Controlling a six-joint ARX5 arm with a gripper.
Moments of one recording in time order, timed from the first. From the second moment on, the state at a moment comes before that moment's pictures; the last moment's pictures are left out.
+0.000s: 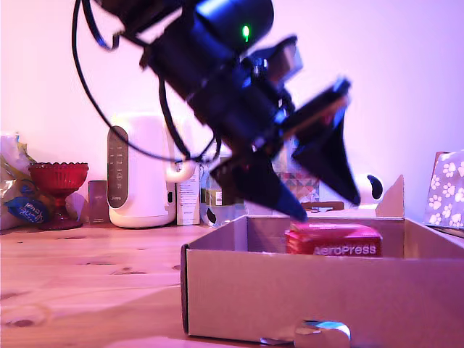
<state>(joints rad) -0.90 1.75 1.15 -0.21 0.28 -0.15</state>
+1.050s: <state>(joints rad) -0.68 1.24 0.71 0.08 0.04 -0.16</state>
